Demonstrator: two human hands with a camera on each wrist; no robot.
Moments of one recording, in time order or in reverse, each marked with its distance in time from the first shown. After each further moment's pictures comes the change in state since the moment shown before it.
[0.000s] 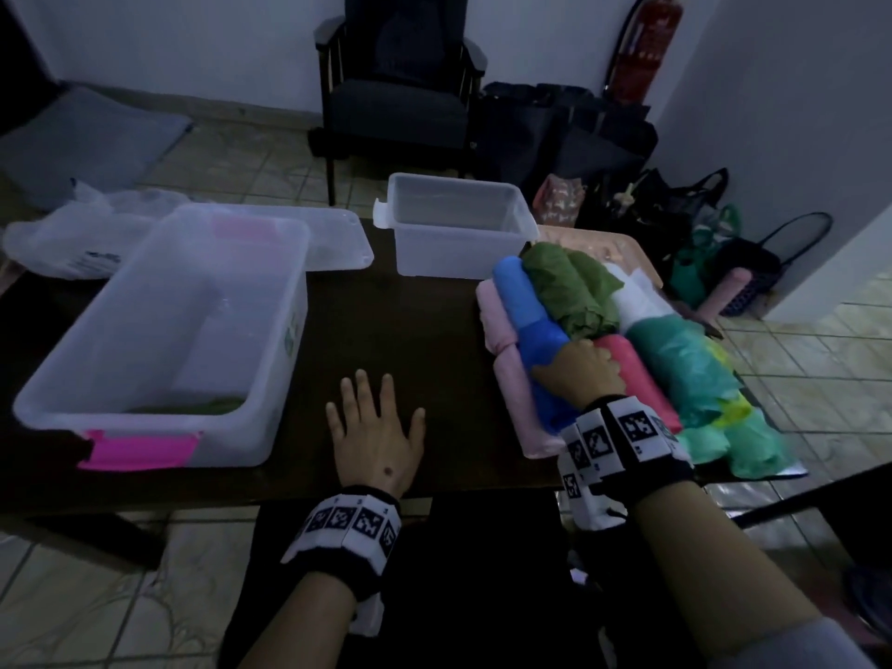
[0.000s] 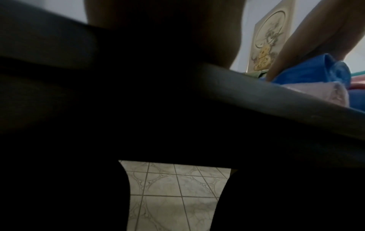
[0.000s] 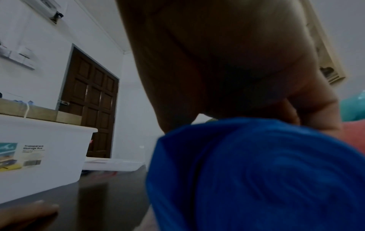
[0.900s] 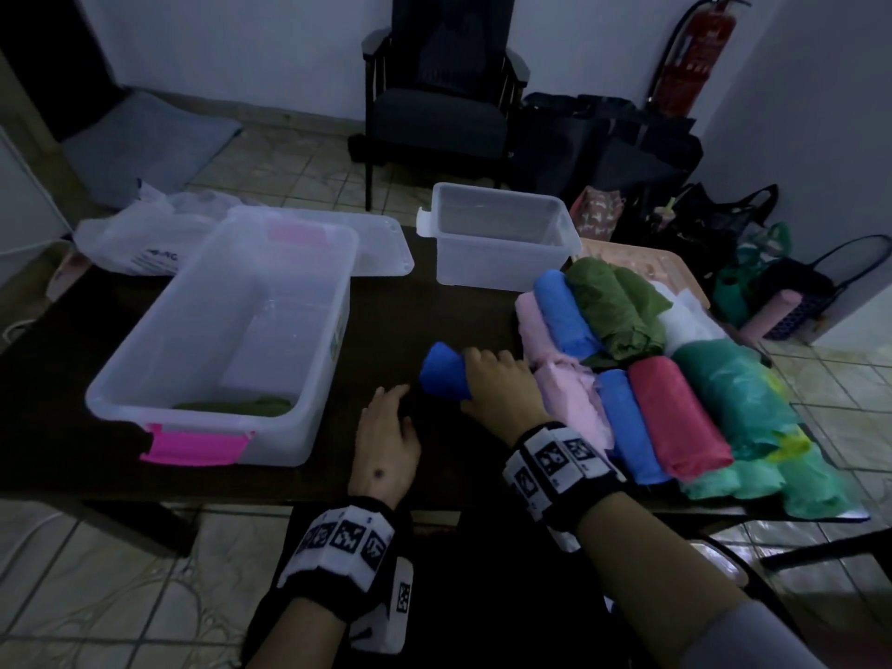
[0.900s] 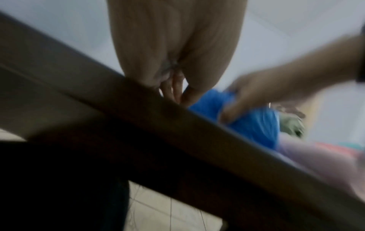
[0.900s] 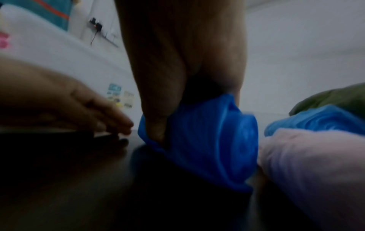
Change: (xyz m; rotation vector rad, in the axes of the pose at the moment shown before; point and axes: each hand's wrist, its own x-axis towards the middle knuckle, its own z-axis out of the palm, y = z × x) left_hand 0.004 -0.029 -0.023 -0.582 0.044 0.044; right_hand -0.045 -0.079 0.036 -0.340 -0.076 -0.747
